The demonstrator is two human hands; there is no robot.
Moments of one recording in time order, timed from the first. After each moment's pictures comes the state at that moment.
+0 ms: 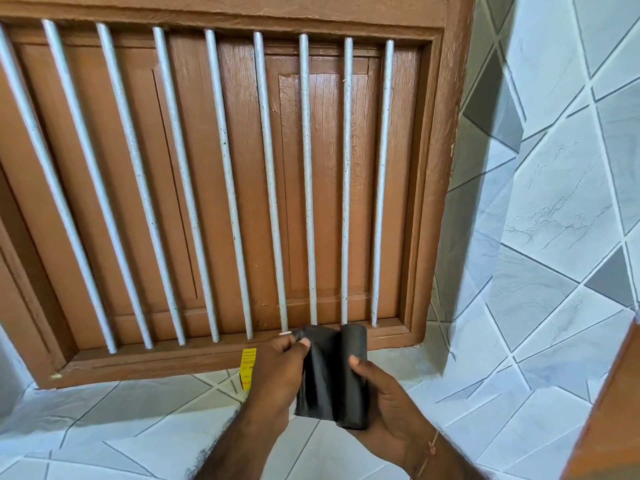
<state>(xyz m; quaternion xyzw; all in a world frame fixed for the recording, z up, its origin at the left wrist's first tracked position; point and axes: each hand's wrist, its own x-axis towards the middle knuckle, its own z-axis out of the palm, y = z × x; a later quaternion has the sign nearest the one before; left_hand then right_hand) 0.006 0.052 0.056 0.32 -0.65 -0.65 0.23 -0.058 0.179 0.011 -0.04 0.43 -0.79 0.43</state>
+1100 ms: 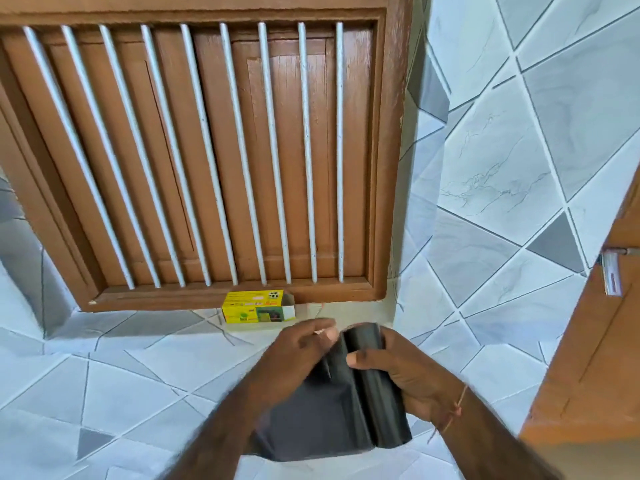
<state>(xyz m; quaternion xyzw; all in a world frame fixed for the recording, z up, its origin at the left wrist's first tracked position) 0.052 0.179 0.043 0.12 -0.84 -0.51 0.15 -0.058 0.333 0.035 -0.27 0.55 -0.67 0.41</state>
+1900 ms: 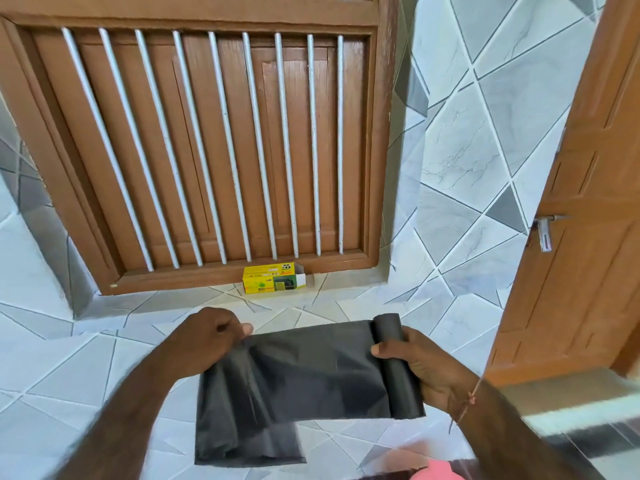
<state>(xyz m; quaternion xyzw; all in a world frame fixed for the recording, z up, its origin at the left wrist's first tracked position) 0.212 0.077 0.060 0.20 -0.93 -0.27 0.11 0.067 0.369 0.019 -0.17 0.58 -0.71 0.37</state>
